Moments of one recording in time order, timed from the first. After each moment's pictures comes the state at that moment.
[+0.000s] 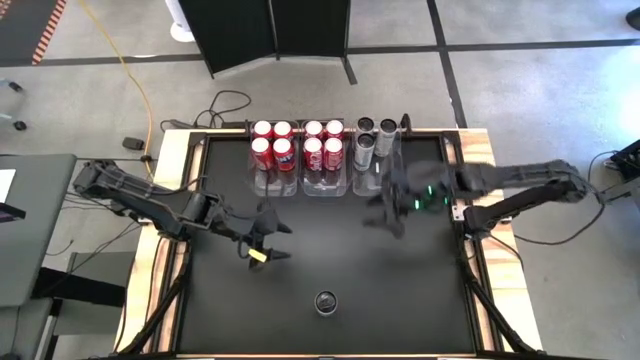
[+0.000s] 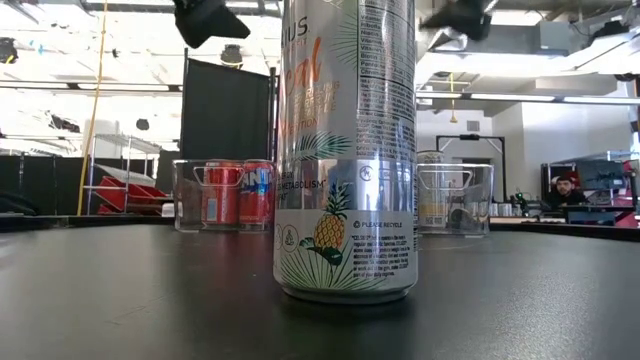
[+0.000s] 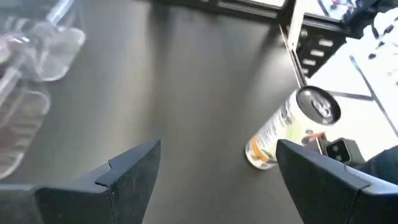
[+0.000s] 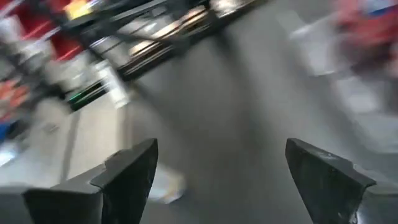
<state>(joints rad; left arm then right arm) -0.28 1.18 0.98 -0.34 -0.14 -0.31 0.03 1.11 1.11 -0.53 -0.04 0.53</state>
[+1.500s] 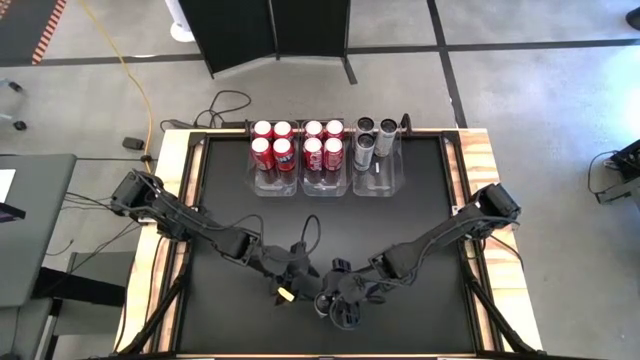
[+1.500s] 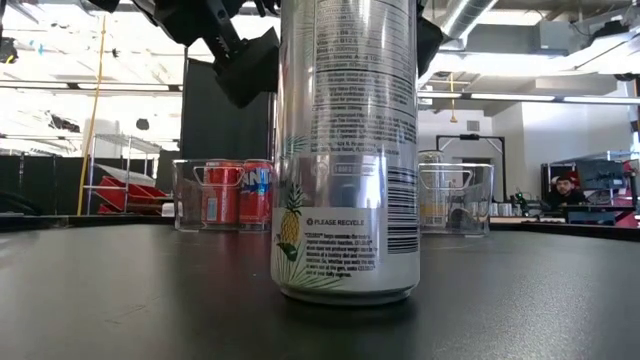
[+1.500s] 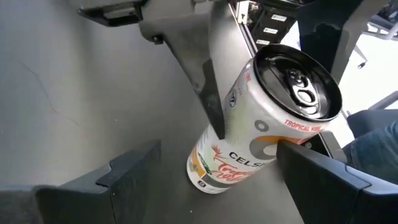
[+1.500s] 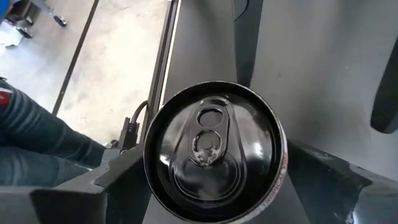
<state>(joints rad) -0.40 1.62 0.95 0.18 -0.03 -0.35 0.48 1.84 1.31 -0.17 0.05 0.51</state>
